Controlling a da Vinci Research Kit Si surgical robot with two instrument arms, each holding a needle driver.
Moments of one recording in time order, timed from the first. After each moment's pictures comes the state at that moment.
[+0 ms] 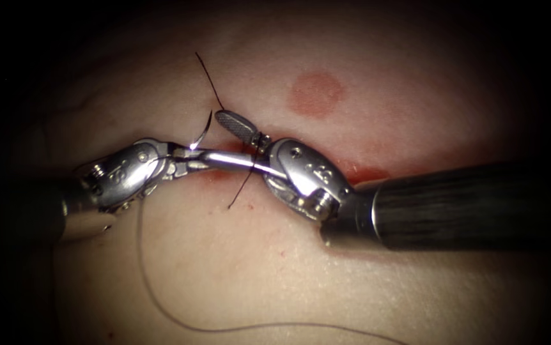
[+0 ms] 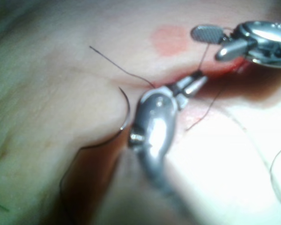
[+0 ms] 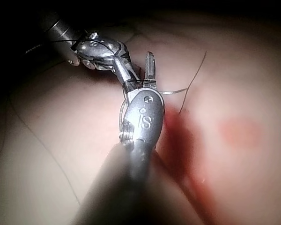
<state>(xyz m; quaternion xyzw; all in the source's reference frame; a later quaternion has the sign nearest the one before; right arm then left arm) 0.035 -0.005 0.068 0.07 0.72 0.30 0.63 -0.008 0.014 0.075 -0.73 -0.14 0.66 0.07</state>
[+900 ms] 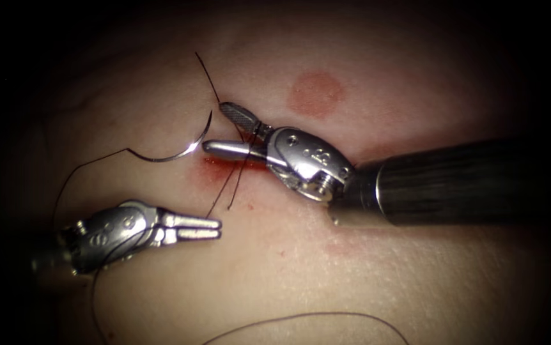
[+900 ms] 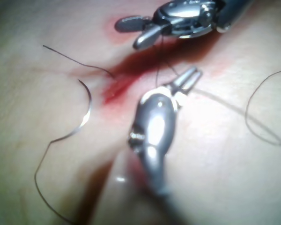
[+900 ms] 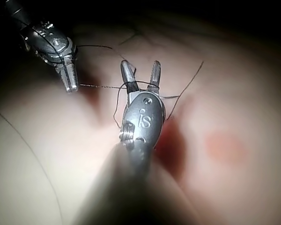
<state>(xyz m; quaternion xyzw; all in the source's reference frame) 0.036 -0.004 0.071 0.04 0.65 0.30 0.69 -0.010 0.007 0.068 -0.71 -0.14 0.68 0.06</state>
